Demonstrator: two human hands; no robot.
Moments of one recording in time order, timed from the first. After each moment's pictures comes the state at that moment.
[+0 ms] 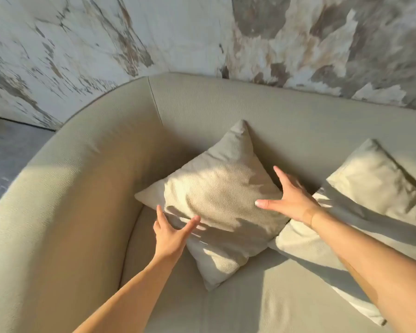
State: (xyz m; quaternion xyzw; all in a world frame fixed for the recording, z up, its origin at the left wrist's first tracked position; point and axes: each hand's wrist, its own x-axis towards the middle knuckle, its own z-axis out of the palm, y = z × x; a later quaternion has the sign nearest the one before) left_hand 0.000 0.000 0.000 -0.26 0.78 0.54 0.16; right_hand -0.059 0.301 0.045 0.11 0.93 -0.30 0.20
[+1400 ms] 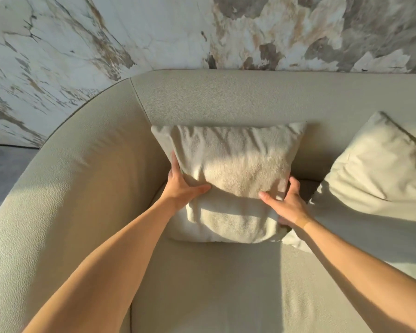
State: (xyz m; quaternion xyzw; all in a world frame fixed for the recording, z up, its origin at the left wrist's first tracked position) left_hand -0.127 -0.001 0.005 -0.03 0.84 0.49 0.21; right_hand -0.039 0.267 -0.018 0.31 0.81 -0.49 0.11
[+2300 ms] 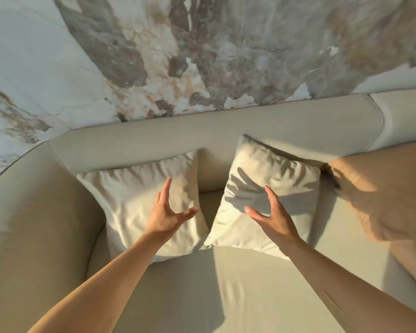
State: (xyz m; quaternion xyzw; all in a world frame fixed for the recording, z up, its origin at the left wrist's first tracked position) left_hand -0.040 0.141 0.098 0.13 0.86 0.45 0.20; right_hand 0.108 0.382 0.101 0.35 0.80 -0.48 -0.03
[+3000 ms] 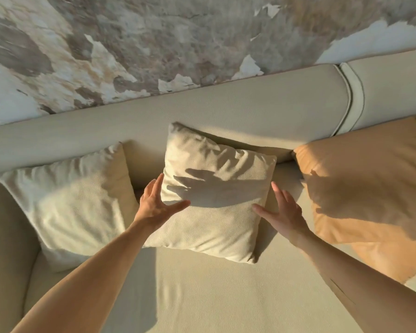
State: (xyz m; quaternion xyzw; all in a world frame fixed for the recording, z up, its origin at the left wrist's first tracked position) left_hand 0.024 0.354 0.044 0.10 0.92 0.31 0.22; right_hand 0.198 0.640 0.016 0.36 0.84 -0.38 0.11
